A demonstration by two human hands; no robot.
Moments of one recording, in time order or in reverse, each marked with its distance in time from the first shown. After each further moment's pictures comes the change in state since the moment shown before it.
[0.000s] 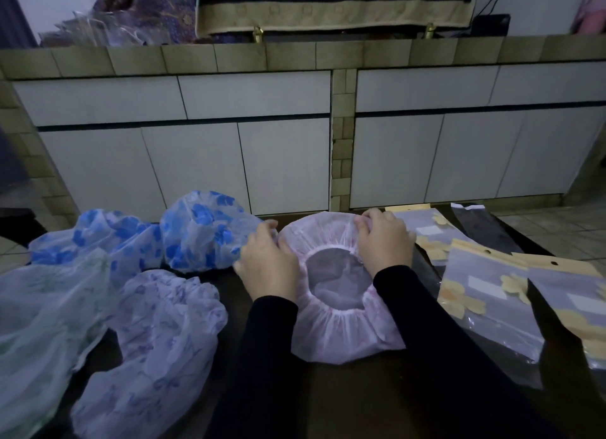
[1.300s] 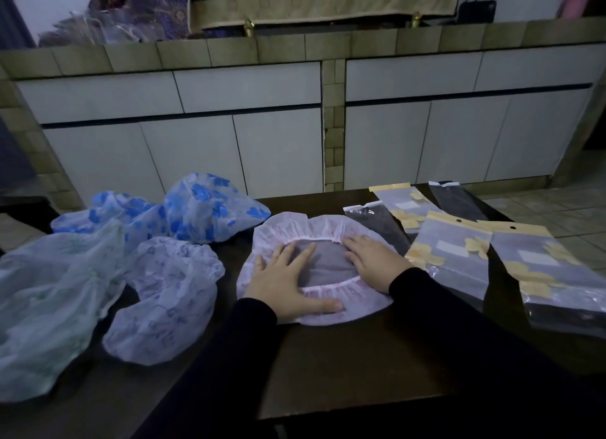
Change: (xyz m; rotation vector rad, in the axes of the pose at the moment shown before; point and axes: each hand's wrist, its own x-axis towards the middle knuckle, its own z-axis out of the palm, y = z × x) left_hand -0.060 -0.031 -0.026 0.539 -0.817 0.469; right_hand -0.062 0.043 -0.029 -0.122 -0.671 -0.317
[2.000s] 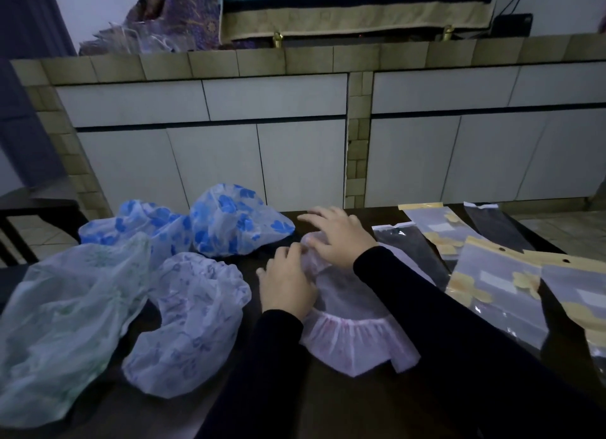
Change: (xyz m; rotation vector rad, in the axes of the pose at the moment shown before) left_hand 0.023 -0.013 -0.016 -0.133 0.449 -0.296; right_hand 0.077 -0.079 -0.029 0.019 0.281 -0.321
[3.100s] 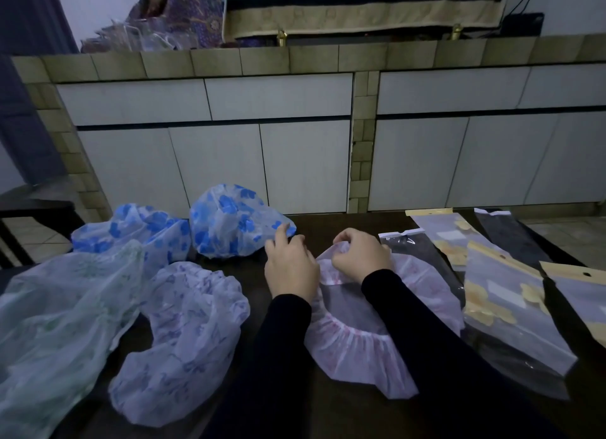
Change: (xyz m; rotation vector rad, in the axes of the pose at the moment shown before) left_hand 0.047 0.008 0.018 -0.102 0.229 -0.088; right_hand -0.005 0.015 0.017 0.285 0.079 0.516
